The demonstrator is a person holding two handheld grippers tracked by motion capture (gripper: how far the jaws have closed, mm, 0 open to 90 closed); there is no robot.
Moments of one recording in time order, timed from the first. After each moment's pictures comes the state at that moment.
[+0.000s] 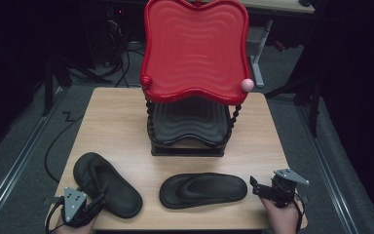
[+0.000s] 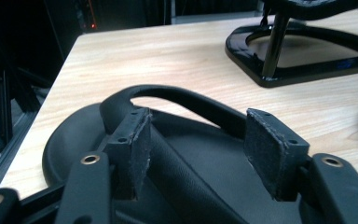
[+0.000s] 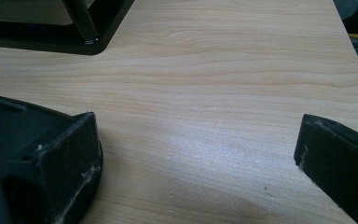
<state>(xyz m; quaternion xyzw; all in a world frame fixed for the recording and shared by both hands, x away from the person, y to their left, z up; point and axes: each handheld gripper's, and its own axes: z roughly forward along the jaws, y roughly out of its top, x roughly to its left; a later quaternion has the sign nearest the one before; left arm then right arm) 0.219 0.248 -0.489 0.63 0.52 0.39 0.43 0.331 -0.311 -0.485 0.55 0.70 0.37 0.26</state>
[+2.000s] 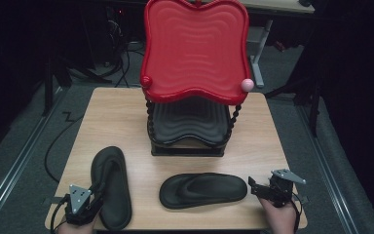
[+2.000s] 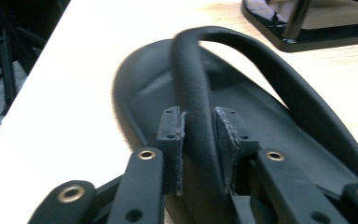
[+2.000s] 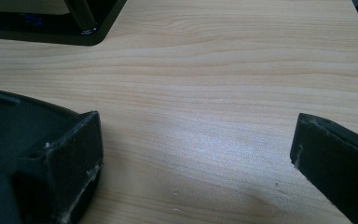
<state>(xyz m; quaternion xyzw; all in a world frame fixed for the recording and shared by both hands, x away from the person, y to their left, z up) 0.229 0.245 -0.501 0.65 0.55 0.35 0.39 0.334 -0.307 -0.493 0.56 0.71 0.36 0.25</state>
